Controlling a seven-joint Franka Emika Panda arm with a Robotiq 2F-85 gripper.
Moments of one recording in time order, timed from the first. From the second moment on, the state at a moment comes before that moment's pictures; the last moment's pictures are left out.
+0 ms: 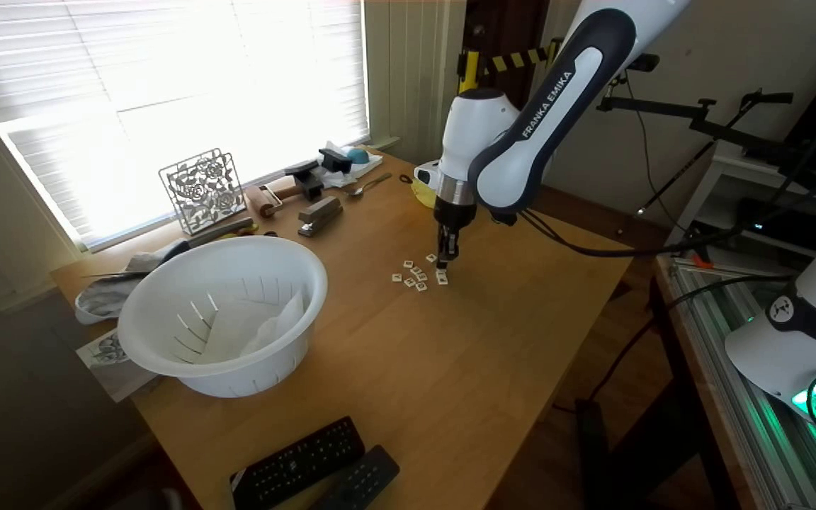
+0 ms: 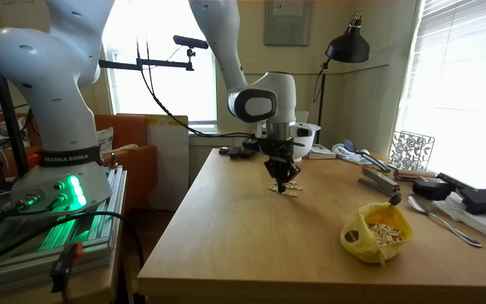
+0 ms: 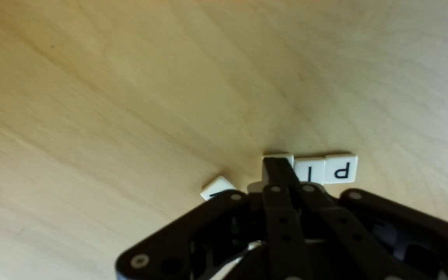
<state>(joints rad) -0.28 0.52 0.04 -2.22 -0.02 2.85 -0.49</state>
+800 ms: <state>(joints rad) -0.28 0.49 0.05 -2.22 -0.02 2.85 -0.49</state>
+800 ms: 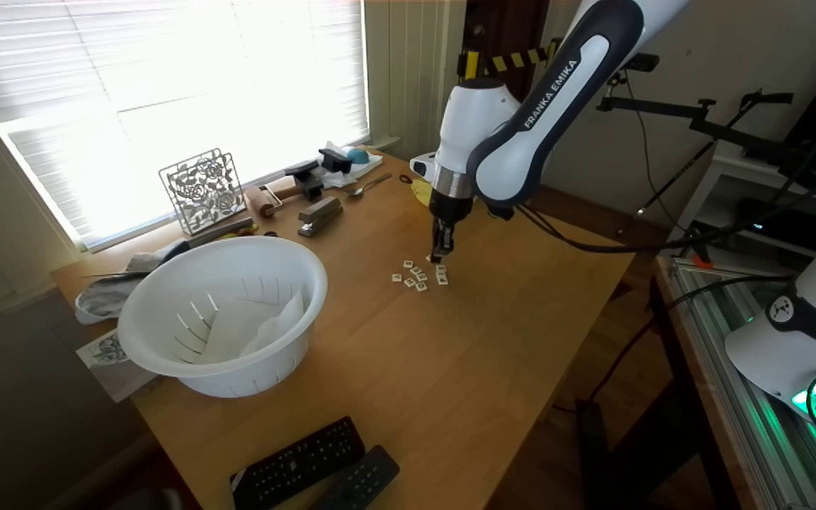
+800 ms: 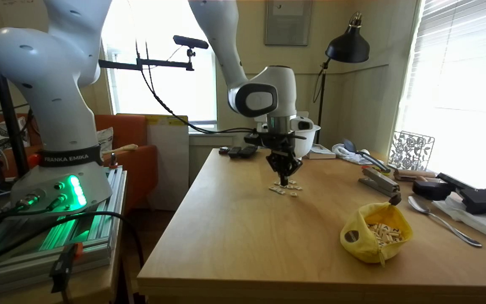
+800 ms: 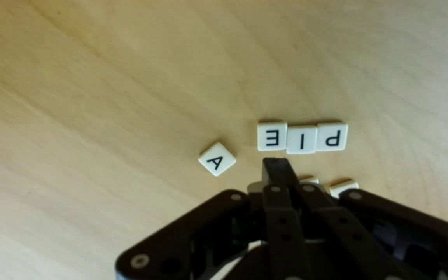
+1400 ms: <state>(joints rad) -0.27 0.42 0.06 -2.22 -0.02 2.77 -0.47</state>
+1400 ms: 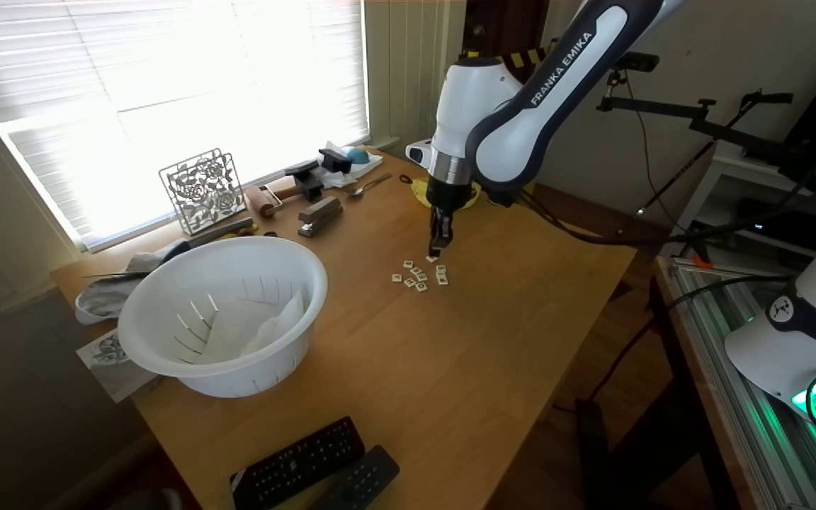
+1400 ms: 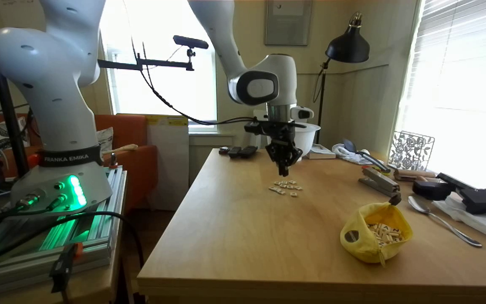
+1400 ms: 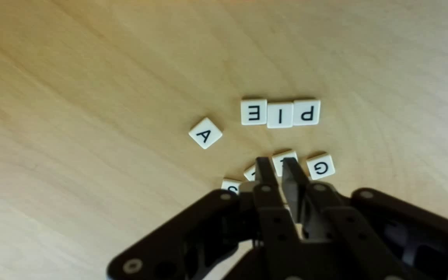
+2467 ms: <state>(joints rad) -0.15 0.30 -0.03 -2.25 -0.07 2.51 -0.34</state>
